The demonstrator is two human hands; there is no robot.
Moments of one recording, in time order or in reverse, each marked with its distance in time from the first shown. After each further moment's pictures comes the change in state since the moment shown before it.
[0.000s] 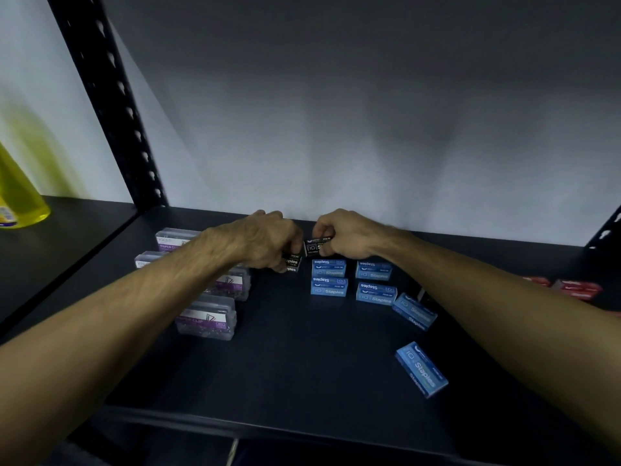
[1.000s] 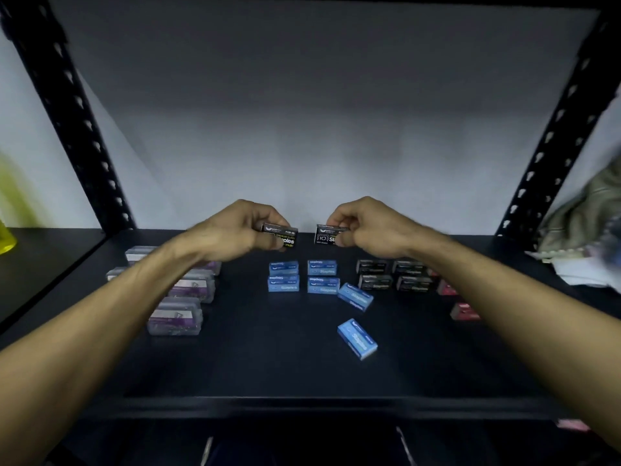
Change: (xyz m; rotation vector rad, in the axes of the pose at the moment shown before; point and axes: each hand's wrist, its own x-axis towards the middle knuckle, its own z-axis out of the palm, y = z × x) left_hand -0.056 0.059 -0.044 -0.899 0.155 0.167; right_hand -0.151 0.004 -0.067 0.160 0.237 -0.019
